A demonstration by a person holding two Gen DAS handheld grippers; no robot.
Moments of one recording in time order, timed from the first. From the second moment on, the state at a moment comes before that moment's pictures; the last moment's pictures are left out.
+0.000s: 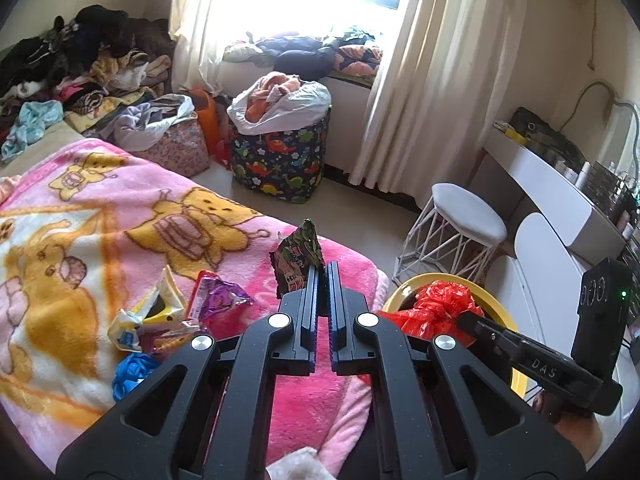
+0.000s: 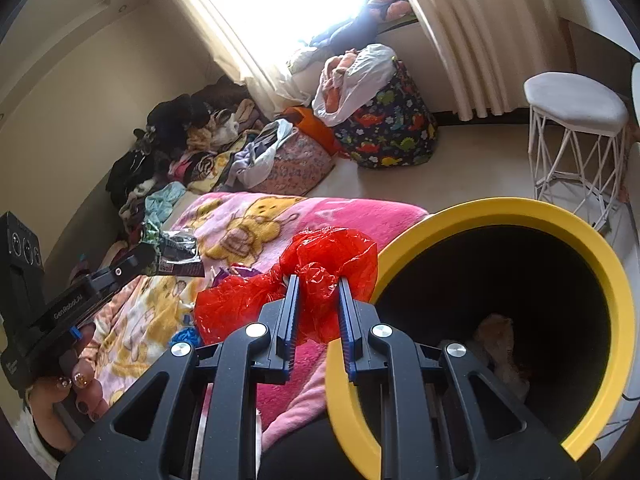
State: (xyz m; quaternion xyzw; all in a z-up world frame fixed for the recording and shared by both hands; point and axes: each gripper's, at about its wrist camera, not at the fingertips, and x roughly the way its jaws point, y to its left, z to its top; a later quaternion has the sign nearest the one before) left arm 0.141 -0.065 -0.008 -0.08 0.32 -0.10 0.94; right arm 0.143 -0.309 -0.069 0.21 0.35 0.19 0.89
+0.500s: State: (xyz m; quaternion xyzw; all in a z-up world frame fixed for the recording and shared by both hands) left arm 0.141 -0.100 -0.008 -0.06 0.32 -0.14 0.94; right arm 0.132 -0.341 -0.069 0.21 0.34 0.15 0.90
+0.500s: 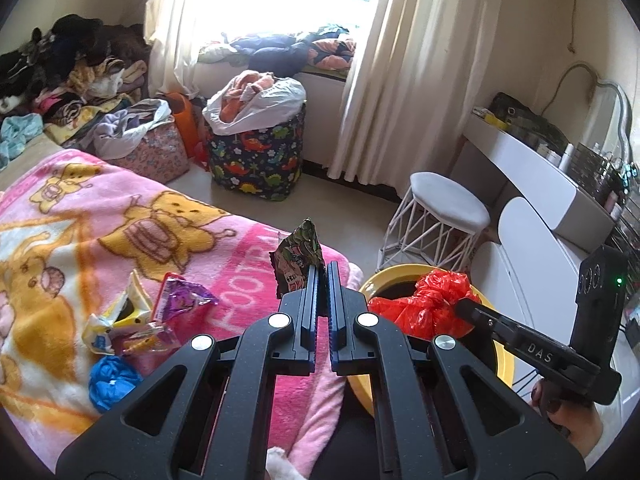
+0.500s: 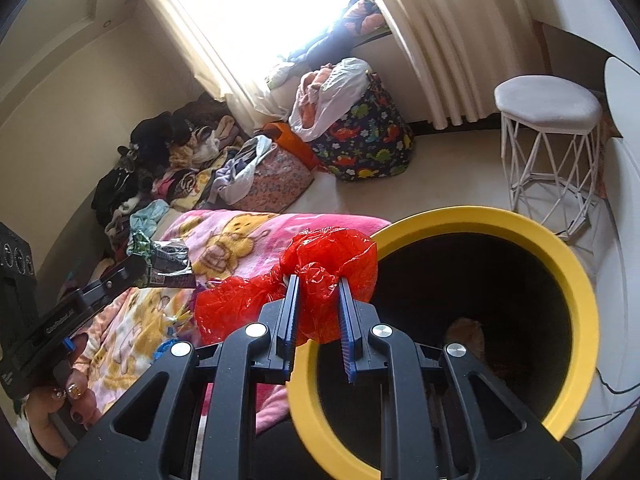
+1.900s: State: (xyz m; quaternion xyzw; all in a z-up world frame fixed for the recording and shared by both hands) left arm 0.140 -0.215 -0.063 -0.01 0.38 -0.30 0.88; right arm 0.124 -0.414 -0.107 0.20 0.35 -0.01 0.91
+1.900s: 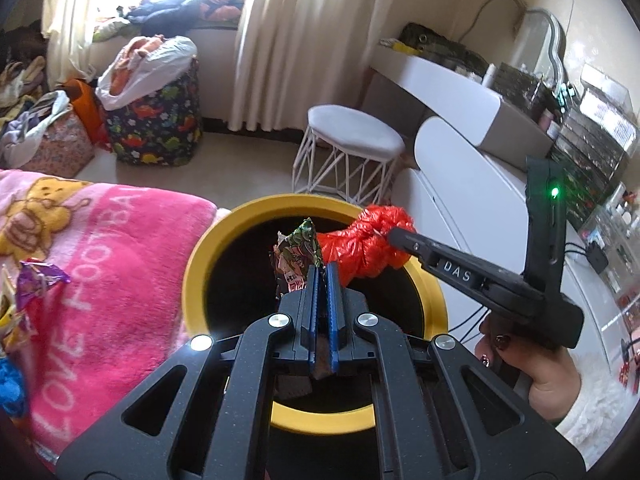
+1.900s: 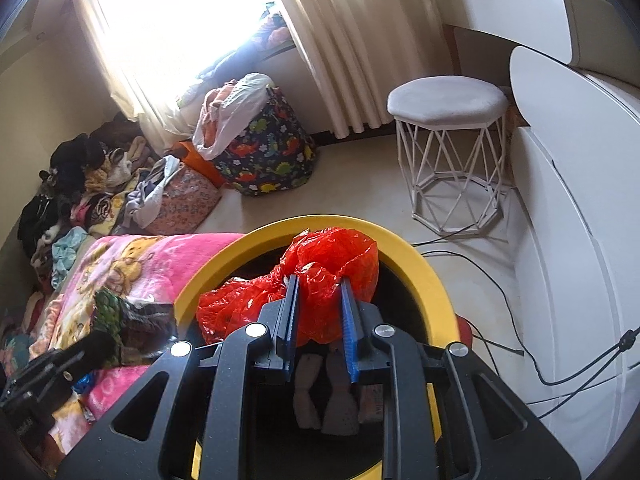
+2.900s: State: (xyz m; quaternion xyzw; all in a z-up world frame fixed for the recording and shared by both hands) left arm 0.145 -0.154 -0.050 -0.05 0.35 -0.19 0.92; right arm 0.125 -0.383 -0.089 0.21 0.33 0.04 0.92
